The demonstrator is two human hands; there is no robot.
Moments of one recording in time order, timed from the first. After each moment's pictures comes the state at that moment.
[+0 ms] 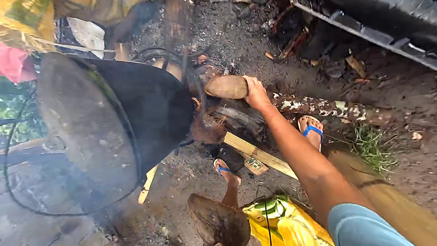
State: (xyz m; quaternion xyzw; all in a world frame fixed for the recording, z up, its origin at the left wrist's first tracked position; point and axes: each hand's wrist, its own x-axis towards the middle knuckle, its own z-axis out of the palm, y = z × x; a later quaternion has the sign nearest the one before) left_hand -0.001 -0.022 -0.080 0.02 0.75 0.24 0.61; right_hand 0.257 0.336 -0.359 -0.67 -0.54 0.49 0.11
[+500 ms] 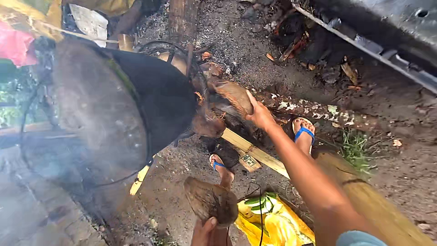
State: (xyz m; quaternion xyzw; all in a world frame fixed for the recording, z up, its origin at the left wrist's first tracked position) left_hand 0.031 0.024 -0.063 -0.01 0.80 0.23 0.56; right_hand 0.263 0.278 -0.311 -0.66 -0.45 0.61 0.01
